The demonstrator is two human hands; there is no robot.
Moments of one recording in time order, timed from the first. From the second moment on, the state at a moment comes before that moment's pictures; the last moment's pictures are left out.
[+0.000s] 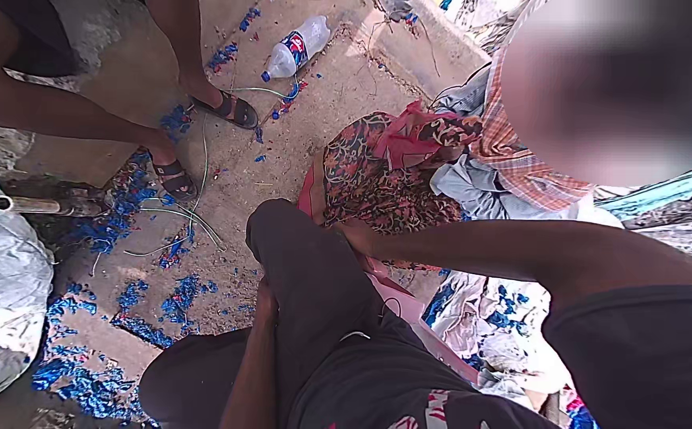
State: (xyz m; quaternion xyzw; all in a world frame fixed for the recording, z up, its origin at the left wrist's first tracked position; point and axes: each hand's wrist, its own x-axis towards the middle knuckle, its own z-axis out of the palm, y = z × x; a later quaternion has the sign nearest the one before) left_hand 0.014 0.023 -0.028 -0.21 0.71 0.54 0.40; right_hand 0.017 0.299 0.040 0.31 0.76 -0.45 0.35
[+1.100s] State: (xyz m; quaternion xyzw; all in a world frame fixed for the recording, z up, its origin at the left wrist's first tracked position) left_hand 0.010 0.035 0.014 -0.20 0.74 0.51 0.39; right_hand 0.016 0.298 0.041 0.29 0.78 -0.43 0.33
